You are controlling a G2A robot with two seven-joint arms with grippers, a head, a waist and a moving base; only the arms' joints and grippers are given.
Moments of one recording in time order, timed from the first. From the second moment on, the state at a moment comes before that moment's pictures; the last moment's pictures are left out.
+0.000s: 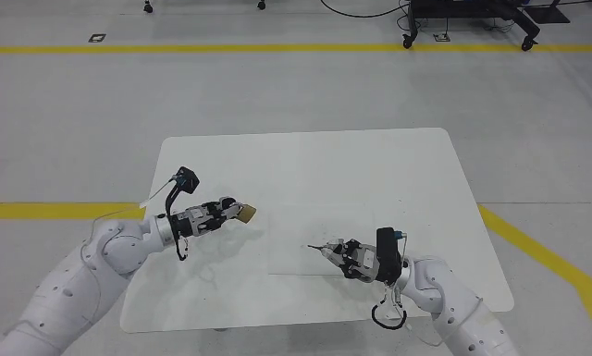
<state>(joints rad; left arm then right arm) 0.82 -0.85 -0.80 -1.24 0.30 -0.75 -0.29 -1.23 -1.02 1.10 -1.44 -1.05 -1.01 -0.31</state>
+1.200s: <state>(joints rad) 0.61 -1.05 -0.47 -1.07 -0.56 -1.01 -0.81 -1.13 -1.09 0.96 -1.40 -0.57 -1.01 -0.22</state>
